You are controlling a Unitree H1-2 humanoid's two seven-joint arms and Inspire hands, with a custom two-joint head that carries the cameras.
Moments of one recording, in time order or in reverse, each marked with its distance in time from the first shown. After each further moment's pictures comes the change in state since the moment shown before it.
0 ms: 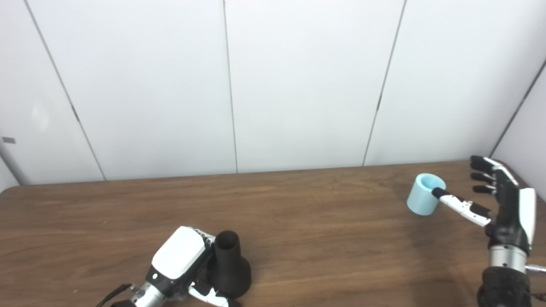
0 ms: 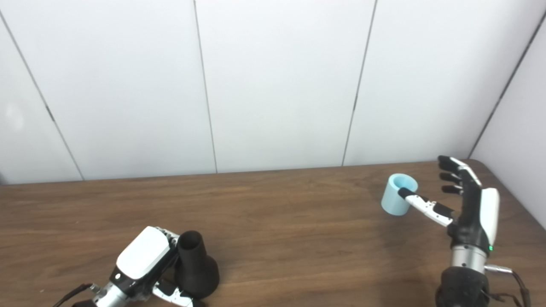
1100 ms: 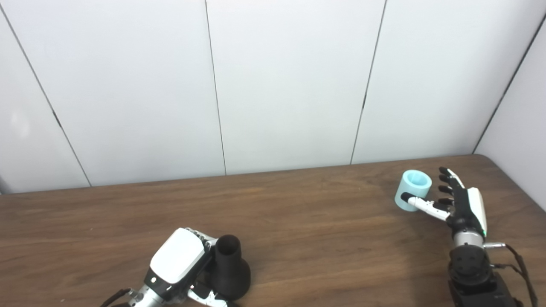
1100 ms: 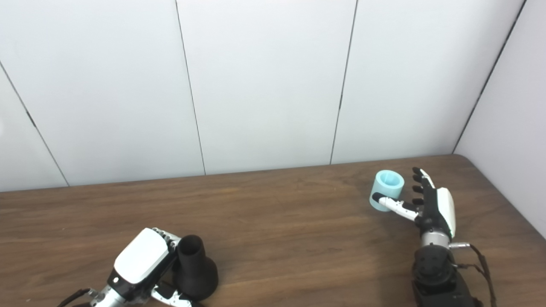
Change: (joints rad) left arm -0.027 -0.012 -0.044 0.019 0.053 0.000 0.060; right arm -0.152 -0.076 0.096 0.375 0.066 0.075 0.032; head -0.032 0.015
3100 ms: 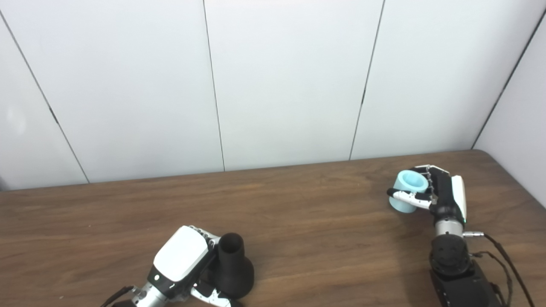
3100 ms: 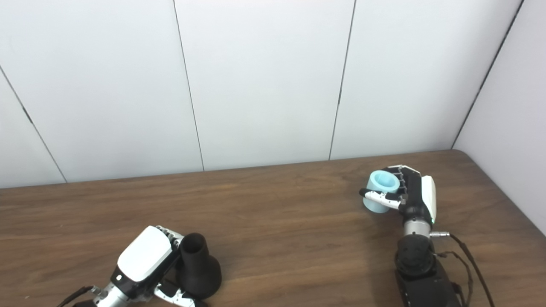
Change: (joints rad) left arm 0.006 -0.001 -0.008 -0.021 -0.002 0.000 -0.019; right arm -0.063 0.014 0.057 0.134 0.068 -0.202 -0.109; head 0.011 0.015
